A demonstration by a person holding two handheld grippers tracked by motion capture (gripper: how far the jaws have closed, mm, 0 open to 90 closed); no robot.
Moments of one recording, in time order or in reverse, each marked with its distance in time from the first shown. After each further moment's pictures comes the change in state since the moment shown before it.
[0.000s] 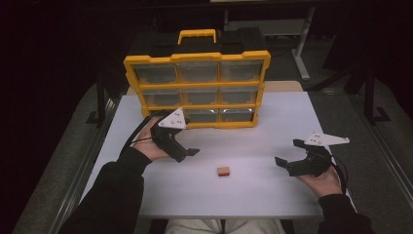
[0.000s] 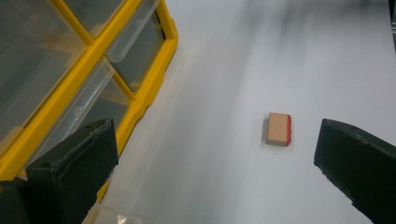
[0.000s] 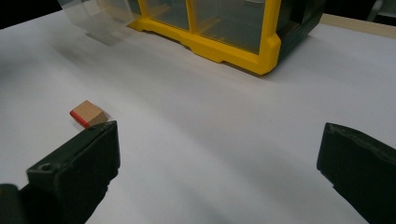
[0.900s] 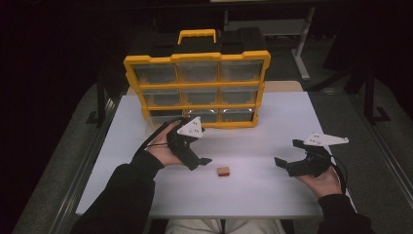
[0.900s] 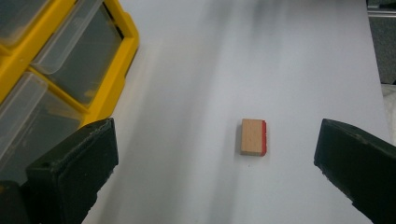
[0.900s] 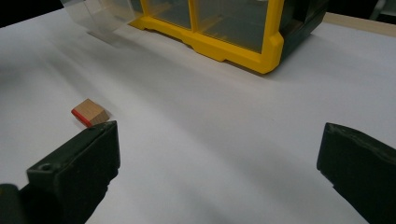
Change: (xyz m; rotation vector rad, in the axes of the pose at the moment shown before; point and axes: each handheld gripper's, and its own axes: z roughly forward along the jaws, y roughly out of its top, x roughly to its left) left arm -0.020 0.011 0.035 0.044 -0.087 0.045; right arm 0.001 0.000 0.001 0.005 0.005 -0.005
